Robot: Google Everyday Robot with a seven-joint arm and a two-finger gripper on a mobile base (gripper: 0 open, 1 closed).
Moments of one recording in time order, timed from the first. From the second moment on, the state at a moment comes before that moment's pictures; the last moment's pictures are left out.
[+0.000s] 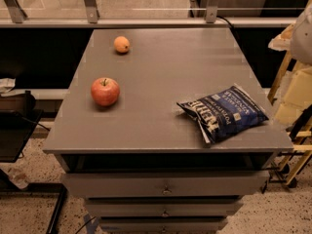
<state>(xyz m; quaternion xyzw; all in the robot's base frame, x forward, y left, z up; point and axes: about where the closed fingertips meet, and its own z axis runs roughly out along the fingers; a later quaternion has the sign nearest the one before) 0.438 -0.215 0.984 -0.60 0.78 -0.04 0.17</state>
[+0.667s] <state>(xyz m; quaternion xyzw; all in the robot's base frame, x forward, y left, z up) 0.448 -0.212 0.977 -0.61 0.77 -0.04 0.17</state>
